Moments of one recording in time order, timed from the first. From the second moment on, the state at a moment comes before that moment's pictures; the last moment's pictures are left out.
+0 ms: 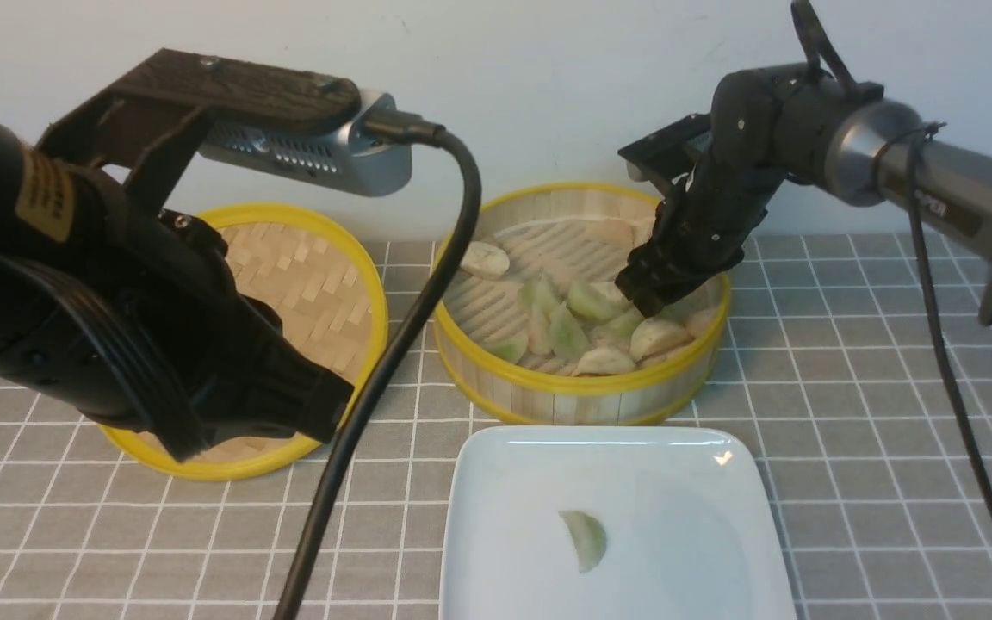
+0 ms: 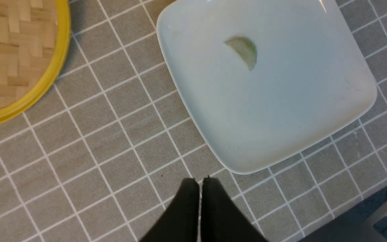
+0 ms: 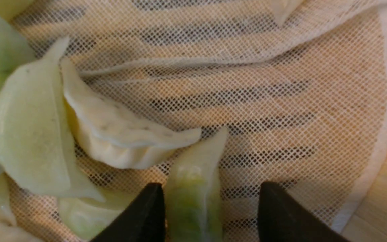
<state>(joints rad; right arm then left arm) 0.30 2.35 -2.04 0.08 1.09 -0.27 -0.63 1.19 -1.30 -0.08 1.25 -0.18</state>
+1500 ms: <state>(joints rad) 0.58 1.78 -1.23 0.19 0.93 0.02 -0.63 1.19 -1.30 -0.08 1.22 -0.15</state>
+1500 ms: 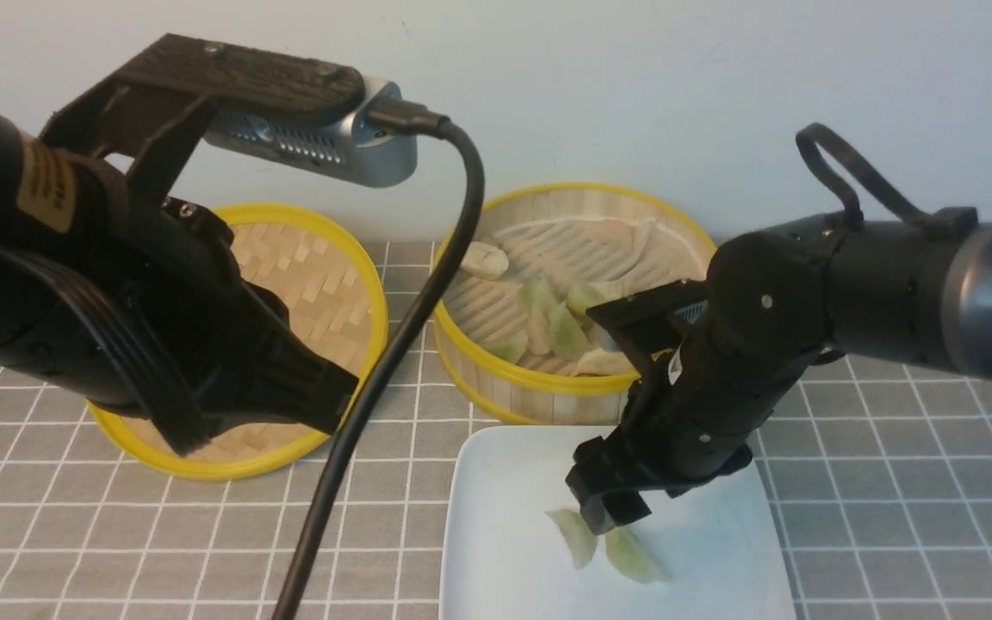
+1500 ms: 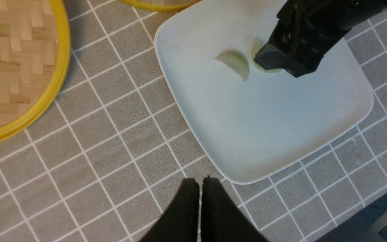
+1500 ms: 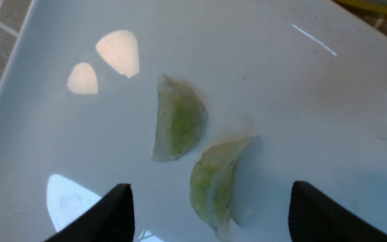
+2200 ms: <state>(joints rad) 0.58 0.32 -0.59 -0.06 0.44 0.24 -0.63 1.19 -1.30 -0.08 1.06 -0.10</state>
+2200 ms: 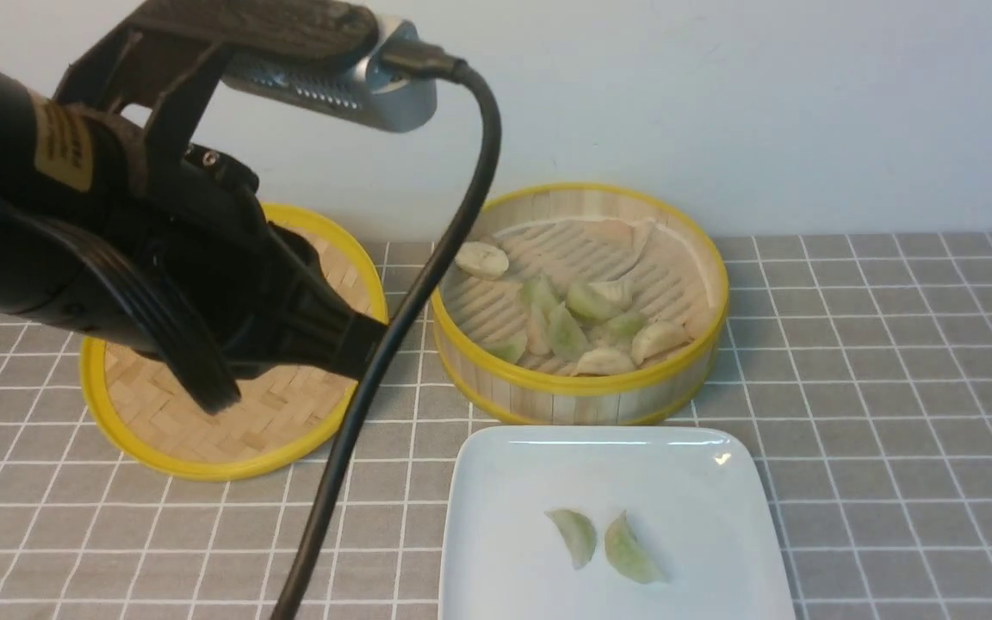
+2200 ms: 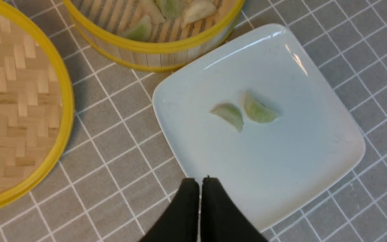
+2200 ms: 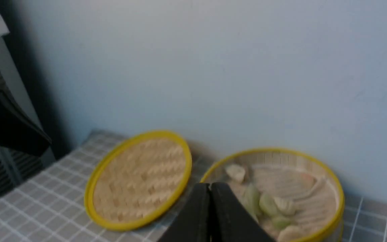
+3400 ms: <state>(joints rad) 0.58 -0.01 -0.36 -0.38 0.29 0.51 -0.63 0.32 -0.50 -0.03 0.47 -0.07</state>
